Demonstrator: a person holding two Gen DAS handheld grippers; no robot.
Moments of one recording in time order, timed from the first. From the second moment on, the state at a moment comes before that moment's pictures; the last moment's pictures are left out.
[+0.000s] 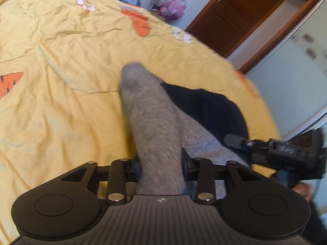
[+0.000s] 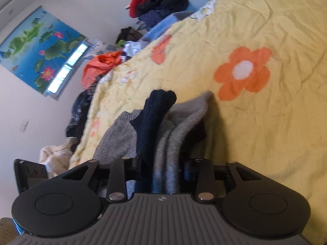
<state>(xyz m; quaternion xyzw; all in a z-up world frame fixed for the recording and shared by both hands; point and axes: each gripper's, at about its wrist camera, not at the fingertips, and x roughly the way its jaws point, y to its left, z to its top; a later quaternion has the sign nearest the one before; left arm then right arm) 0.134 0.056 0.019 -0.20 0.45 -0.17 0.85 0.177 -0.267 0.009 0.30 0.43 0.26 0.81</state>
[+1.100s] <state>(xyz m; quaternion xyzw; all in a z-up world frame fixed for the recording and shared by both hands) 0.013 0.093 0.032 -0.23 0.52 -0.21 0.80 0.023 -0.308 0.027 0.31 0.43 0.28 0.80</state>
